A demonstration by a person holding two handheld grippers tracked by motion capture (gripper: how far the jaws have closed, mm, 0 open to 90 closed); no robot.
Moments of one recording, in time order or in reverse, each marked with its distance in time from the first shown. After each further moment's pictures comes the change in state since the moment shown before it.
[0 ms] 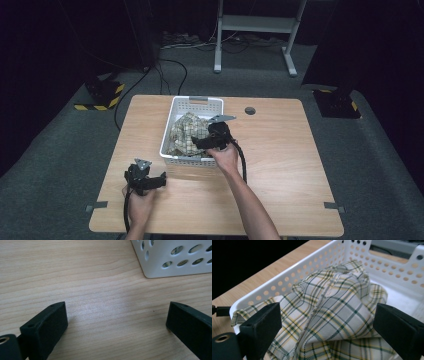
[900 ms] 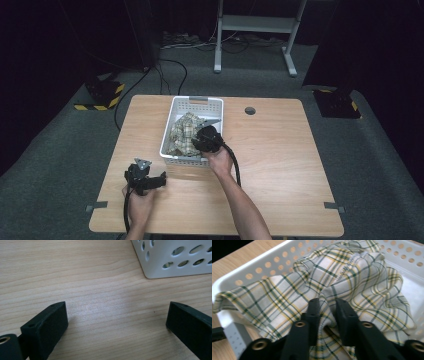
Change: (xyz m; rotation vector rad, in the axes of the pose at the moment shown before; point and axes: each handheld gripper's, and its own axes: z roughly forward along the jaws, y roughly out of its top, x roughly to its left) left arm 0.000 0.000 0.000 0.000 0.002 0.001; right arm 0.020 -0.004 0.020 0.147 -0.077 -0.064
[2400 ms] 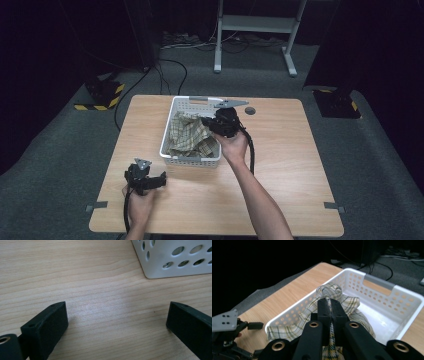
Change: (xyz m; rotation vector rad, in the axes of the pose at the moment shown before) left arm 0.000 0.000 0.000 0.001 0.002 0.002; right arm -0.023 0.043 -0.092 -0.239 0.106 0.048
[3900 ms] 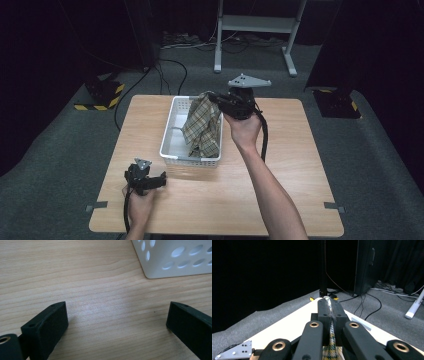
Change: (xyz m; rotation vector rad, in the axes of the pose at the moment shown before) left arm 0.000 0.000 0.000 -0.001 0.001 -0.002; right arm 0.010 0.062 -0.070 -0.201 -0.018 -0.079
